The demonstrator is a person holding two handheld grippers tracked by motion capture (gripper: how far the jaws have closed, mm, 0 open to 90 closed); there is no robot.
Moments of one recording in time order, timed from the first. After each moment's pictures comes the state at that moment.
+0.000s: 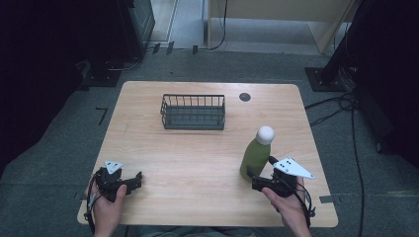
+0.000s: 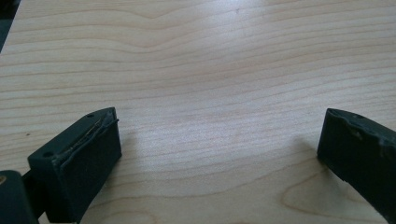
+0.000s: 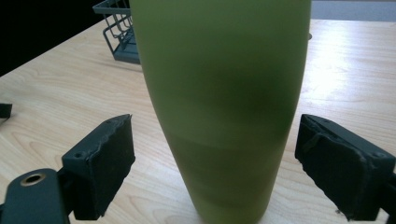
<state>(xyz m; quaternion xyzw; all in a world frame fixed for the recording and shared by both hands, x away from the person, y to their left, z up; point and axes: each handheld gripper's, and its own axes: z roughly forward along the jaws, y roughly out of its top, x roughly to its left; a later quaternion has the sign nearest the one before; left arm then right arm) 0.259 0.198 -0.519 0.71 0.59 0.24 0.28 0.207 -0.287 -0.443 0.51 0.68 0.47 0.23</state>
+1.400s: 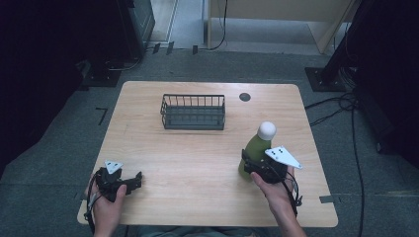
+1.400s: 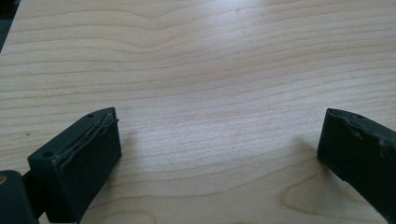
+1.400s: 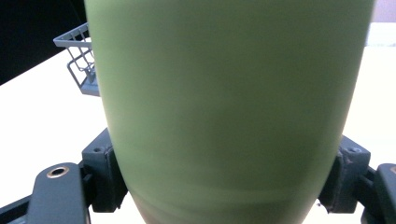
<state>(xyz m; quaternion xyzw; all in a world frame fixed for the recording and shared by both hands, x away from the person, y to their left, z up) 0.259 0.198 -0.519 0.71 0.59 0.24 0.28 0.239 -0.266 -0.439 0.54 0.64 0.47 0.29</state>
